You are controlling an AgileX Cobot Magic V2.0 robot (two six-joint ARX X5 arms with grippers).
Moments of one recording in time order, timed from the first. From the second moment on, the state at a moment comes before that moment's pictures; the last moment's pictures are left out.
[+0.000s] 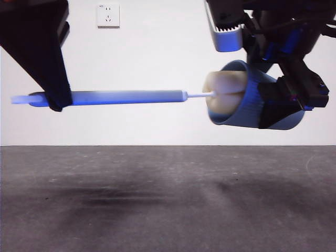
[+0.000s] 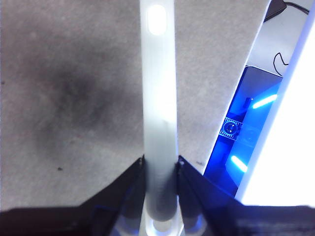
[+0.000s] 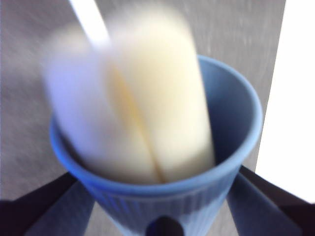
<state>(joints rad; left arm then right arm) -0.81 1.23 1.01 -0.93 0.05 0.33 0.86 1.25 0.80 -0.40 0.58 -1.04</state>
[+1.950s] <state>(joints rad) -0.88 1.33 1.01 -0.78 0.04 0.17 0.95 1.29 0.80 -0.39 0.65 -1.02</state>
